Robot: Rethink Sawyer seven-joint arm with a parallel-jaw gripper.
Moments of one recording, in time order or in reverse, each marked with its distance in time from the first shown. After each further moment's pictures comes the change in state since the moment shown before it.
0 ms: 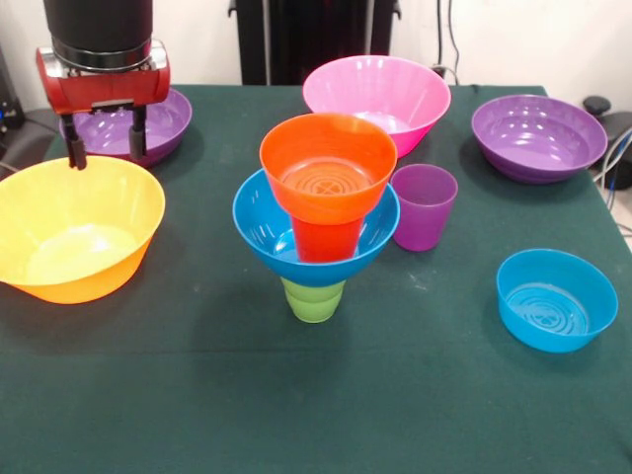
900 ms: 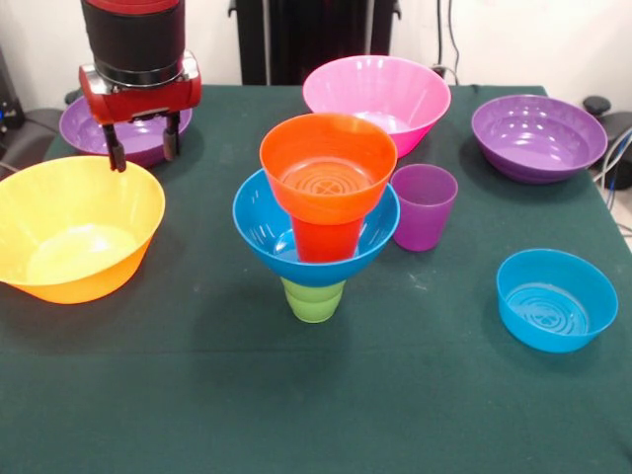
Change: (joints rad) arm -0.001 0.024 0.000 0.058 -0.010 -0.004 0.000
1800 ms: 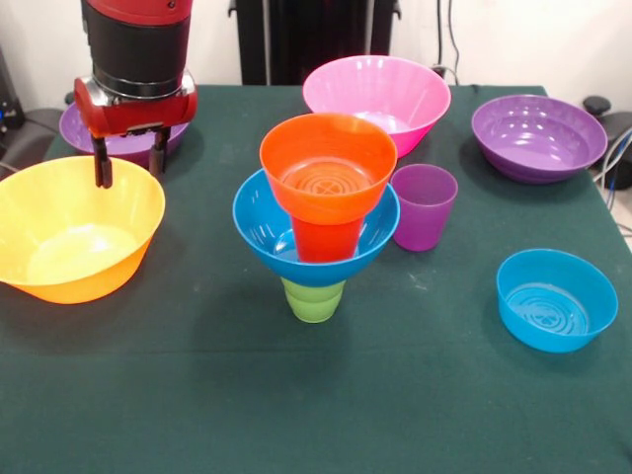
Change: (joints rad) arm 0.019 0.002 0.000 0.000 -0.120 -0.086 0.000
